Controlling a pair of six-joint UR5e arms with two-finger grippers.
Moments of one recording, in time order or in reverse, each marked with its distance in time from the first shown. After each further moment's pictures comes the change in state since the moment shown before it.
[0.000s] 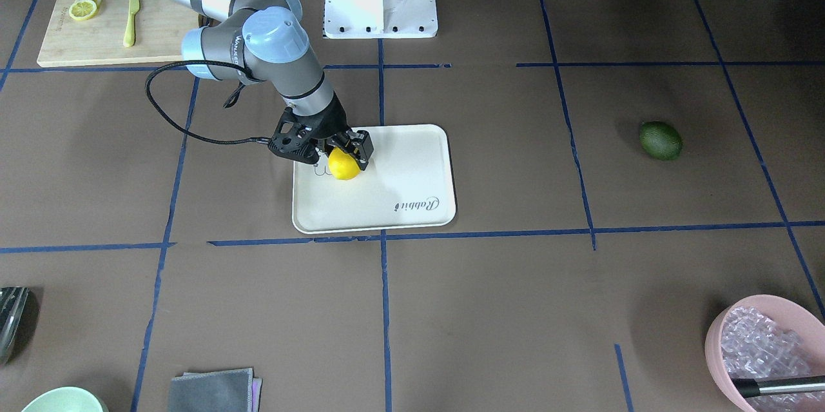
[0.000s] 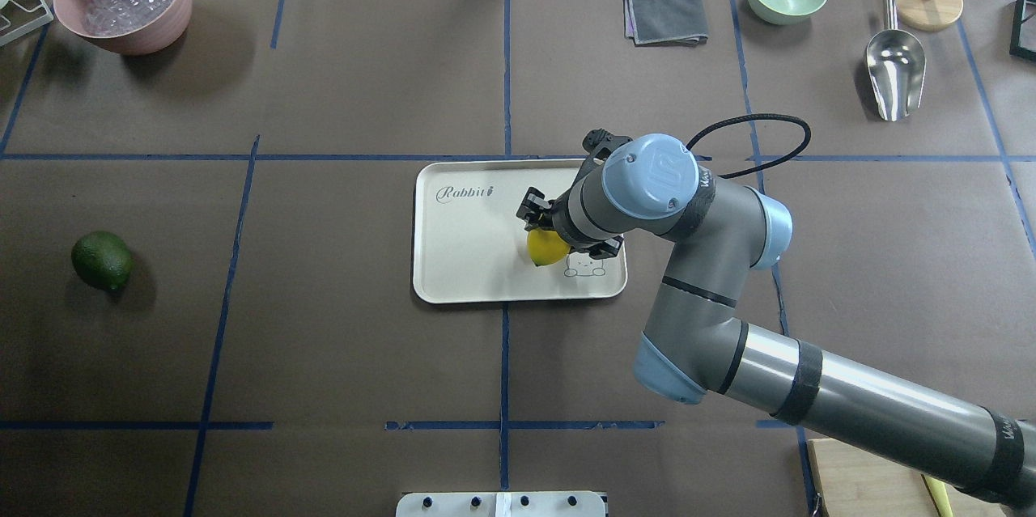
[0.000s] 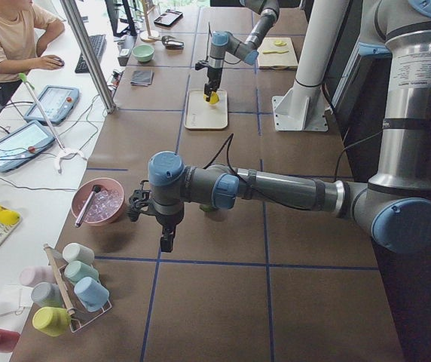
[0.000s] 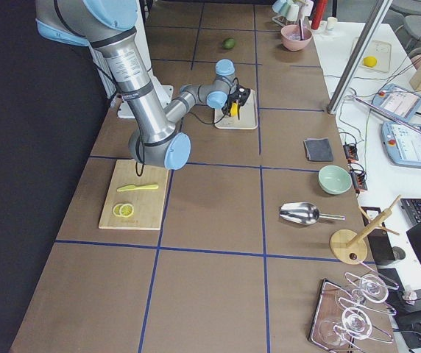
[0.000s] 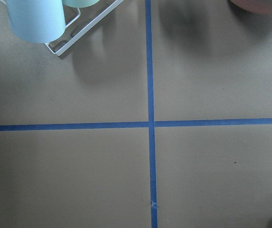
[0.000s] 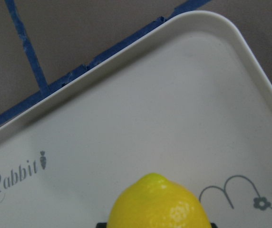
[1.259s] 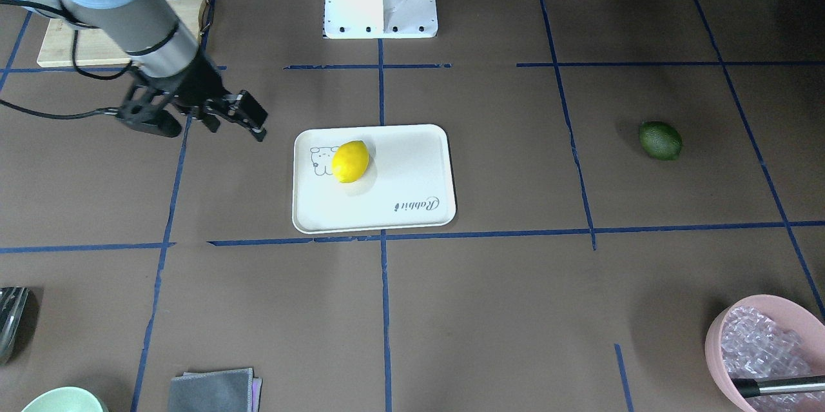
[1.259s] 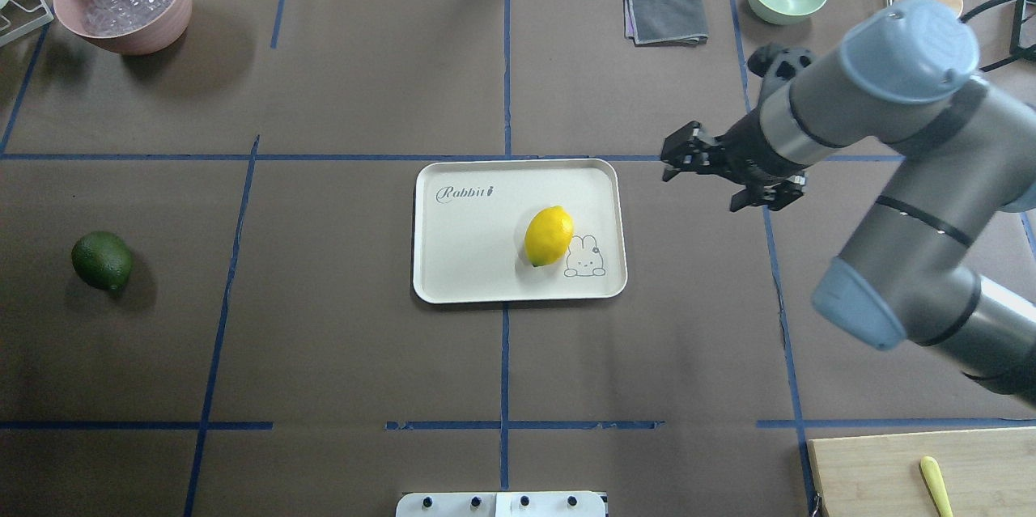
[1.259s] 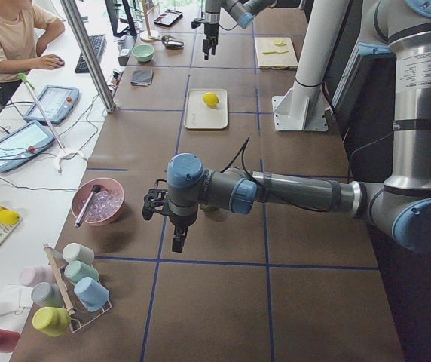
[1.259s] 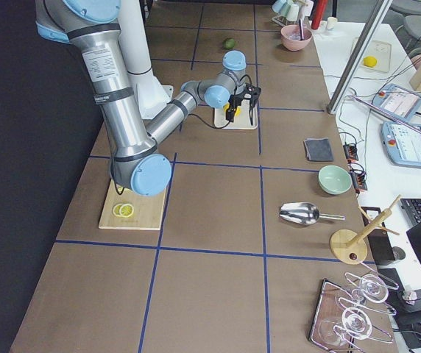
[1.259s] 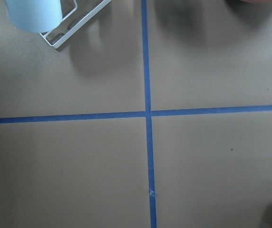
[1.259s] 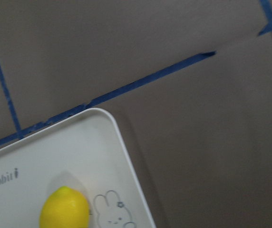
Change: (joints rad) left arm 0.018 0.117 -0.070 -0.127 -0.003 0.000; right arm 0.324 -0.332 0.414 -0.272 0.313 -0.396
